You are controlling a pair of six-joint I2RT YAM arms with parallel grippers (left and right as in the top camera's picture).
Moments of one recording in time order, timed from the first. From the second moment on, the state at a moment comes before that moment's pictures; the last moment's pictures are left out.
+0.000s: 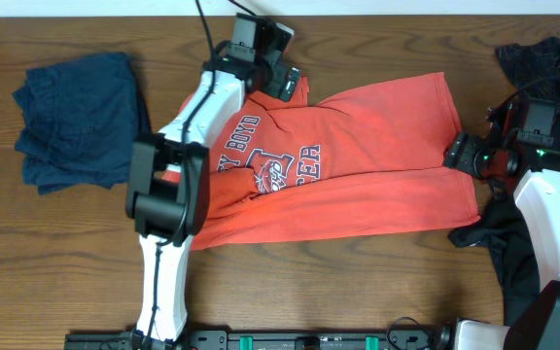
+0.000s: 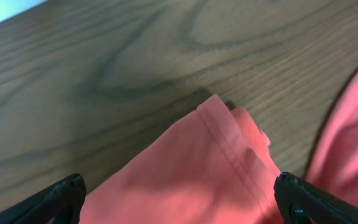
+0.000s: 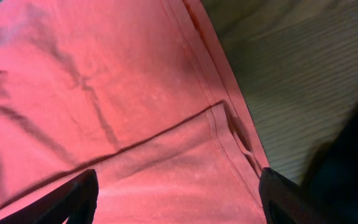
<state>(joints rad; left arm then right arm) -0.30 2.31 1.83 -0.40 0.17 0.18 -0.20 1.48 1.01 -0.64 -0.12 0.22</state>
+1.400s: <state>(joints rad) -0.25 2.11 1.85 -0.64 0.02 -0.12 -0.14 1.98 1.53 -0.52 -0.16 0.03</state>
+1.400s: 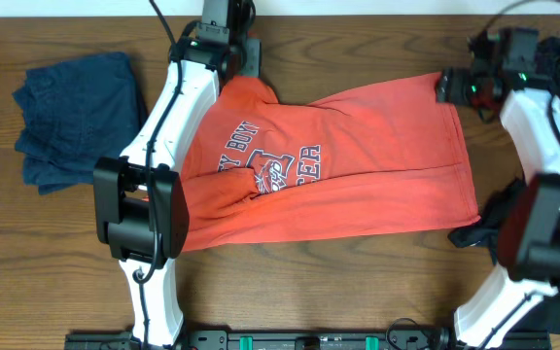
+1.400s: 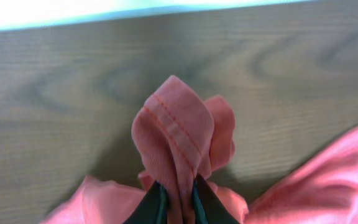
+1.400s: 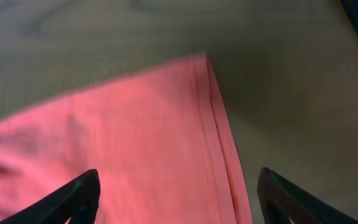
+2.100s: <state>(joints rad) -0.25 2.12 1.85 -0.81 0.02 -0.12 -0.12 2.35 1.68 -0.21 -0.15 0.02</state>
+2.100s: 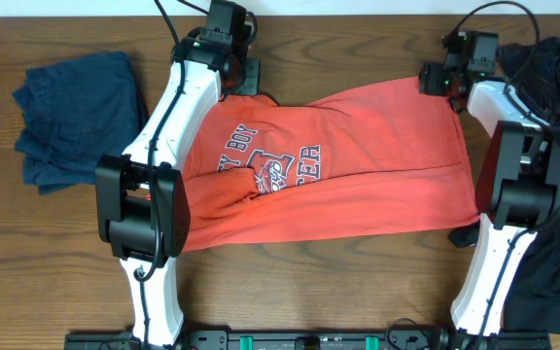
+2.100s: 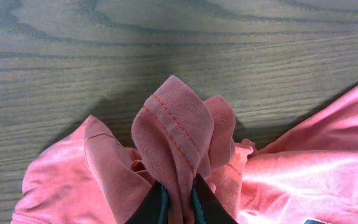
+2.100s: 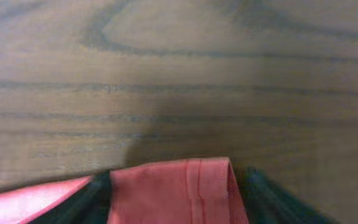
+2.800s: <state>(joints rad) -0.24 1.99 1.85 -1.13 0.02 -0.19 -0.13 2.27 1.70 -0.49 0.03 0.06</state>
